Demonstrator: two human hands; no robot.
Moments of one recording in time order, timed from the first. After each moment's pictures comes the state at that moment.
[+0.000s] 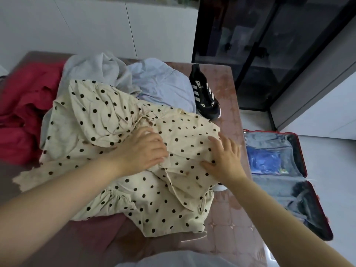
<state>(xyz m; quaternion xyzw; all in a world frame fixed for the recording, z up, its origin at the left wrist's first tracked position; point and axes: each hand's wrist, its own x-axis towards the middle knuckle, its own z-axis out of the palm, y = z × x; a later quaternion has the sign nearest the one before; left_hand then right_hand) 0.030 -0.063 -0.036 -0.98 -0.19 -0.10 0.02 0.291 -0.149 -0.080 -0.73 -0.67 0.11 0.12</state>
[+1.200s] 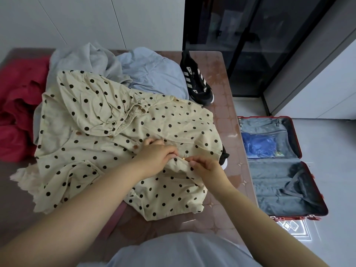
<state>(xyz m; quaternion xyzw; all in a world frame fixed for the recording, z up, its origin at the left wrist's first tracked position) 0.073 -0.111 -0.063 -0.87 -0.42 0.01 -0.25 0.242 -0.211 -0.082 -0.65 -0.37 0.54 0.38</state>
